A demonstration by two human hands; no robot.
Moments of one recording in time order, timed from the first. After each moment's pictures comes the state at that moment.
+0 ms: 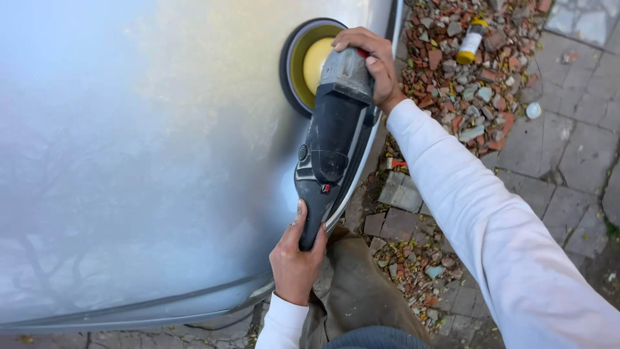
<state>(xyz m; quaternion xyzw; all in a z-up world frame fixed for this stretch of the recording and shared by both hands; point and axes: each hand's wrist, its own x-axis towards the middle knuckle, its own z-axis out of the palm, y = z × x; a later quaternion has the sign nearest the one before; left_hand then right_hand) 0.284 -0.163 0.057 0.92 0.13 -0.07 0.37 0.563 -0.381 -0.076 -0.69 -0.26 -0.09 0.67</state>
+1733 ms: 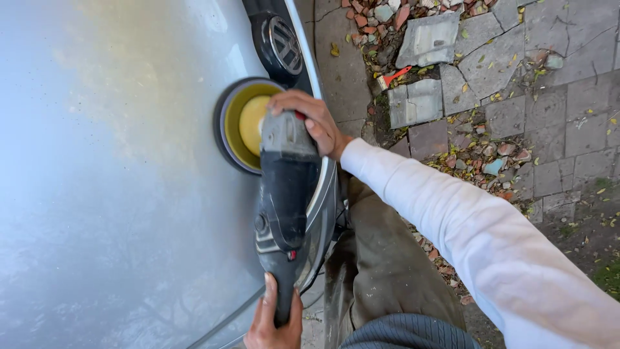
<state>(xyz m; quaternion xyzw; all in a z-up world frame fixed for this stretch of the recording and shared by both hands) 0.186 -0.066 0.058 0.96 0.00 -0.23 0.12 0.372 -0.361 -0.158 -0.66 -0.05 -0.16 0.73</state>
